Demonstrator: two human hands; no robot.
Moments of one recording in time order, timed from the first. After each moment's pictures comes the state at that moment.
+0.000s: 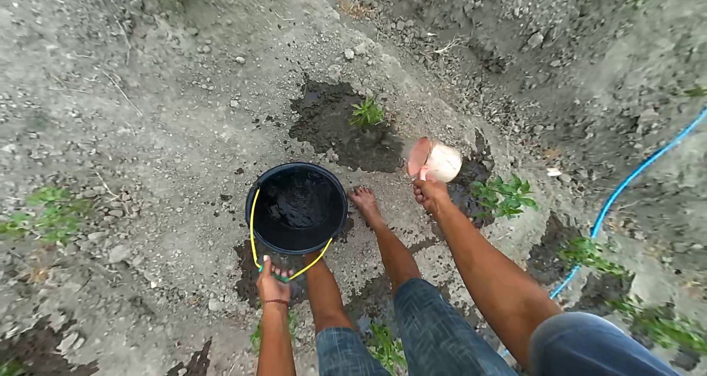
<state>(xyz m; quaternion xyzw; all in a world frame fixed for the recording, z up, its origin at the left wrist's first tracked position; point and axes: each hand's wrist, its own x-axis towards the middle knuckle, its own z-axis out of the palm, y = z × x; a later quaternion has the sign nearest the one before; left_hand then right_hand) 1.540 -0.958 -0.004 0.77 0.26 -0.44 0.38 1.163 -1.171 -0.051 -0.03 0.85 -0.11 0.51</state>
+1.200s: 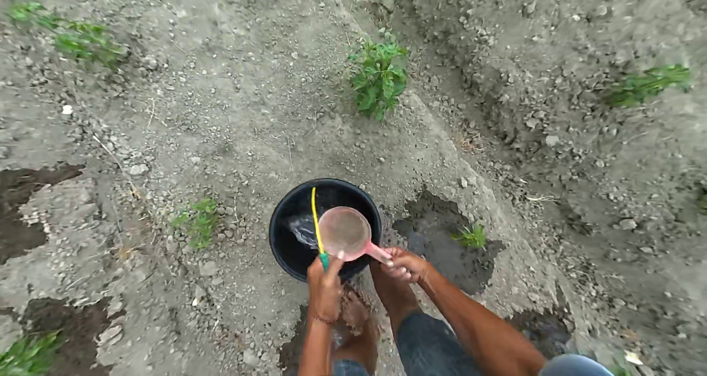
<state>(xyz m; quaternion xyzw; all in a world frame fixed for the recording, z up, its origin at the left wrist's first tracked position) 1.829 -1.184 0.106 0.69 0.07 -0.52 0.50 1.598 -1.283 -0.039 -0.13 0.26 0.09 0.95</state>
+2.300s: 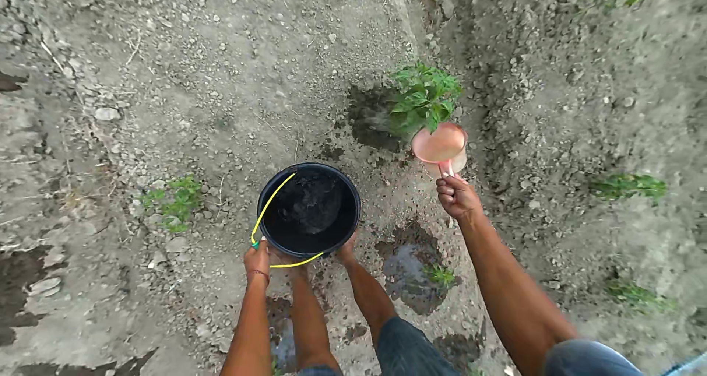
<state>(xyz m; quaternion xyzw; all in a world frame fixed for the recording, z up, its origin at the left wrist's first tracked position) 1.986 -1.163 -0.047 0.84 0.25 -0.41 0.24 1.732 -1.591 -0.012 -0.21 0.66 -0.16 0.70</state>
